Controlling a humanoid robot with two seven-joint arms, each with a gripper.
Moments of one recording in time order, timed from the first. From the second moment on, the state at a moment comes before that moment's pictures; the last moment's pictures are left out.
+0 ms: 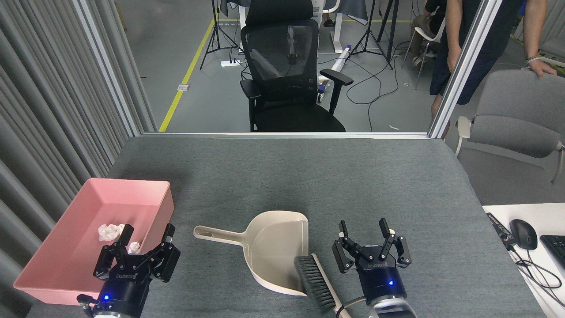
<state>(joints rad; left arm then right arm) 0.05 -0.06 0.27 -1.71 -1.33 -0.37 0.03 -0.06 0.11 0.08 -1.47 1.49 -0.05 -0.17</state>
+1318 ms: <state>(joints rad) 0.10 -0.07 0.39 -1.73 -1.44 -0.43 0.04 -0.05 0.18 0.17 -1.44 1.52 0.11 -0.06</state>
